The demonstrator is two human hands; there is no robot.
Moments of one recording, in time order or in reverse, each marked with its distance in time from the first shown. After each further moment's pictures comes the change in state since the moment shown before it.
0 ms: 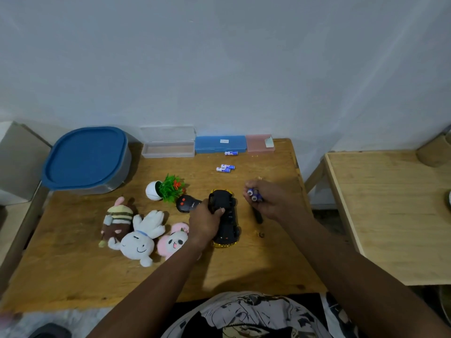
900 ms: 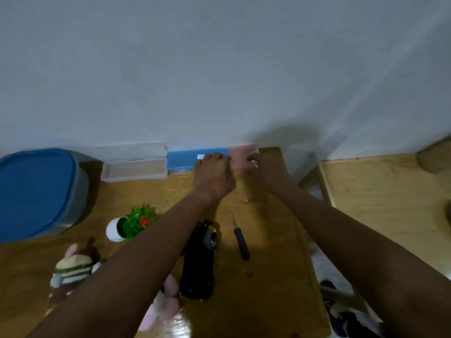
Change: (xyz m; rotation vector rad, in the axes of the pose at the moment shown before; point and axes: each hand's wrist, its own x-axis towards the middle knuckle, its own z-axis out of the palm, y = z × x) left_hand 0.160 0.137 0.025 0.655 -0.066 0.516; right_hand 0.148 -0.118 -0.037 -1.502 0.161 -0.803
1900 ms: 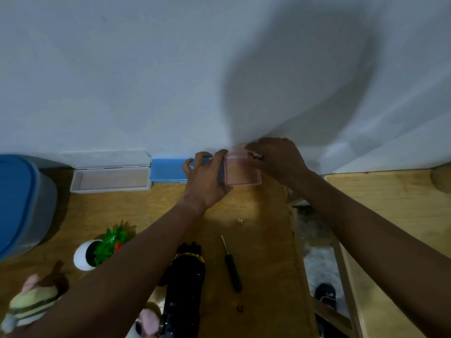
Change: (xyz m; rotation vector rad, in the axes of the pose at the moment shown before) left_hand 0.055 -0.021 0.044 -0.126 0.070 -0.020; right_hand 0.062 0.017 -0.056 -0.358 0.149 -0.384
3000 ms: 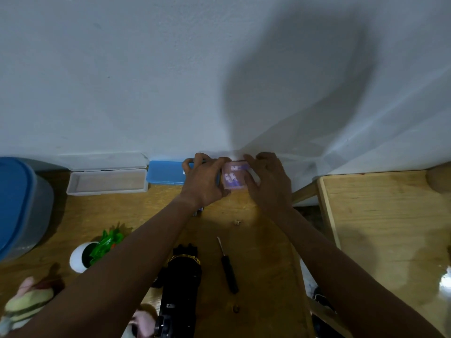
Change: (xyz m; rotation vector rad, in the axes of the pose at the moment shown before) left_hand 0.009 -0.002 -0.001 0.003 -0.065 0.076; right_hand -0.053 -0.027 0.054 0.164 0.286 0.284
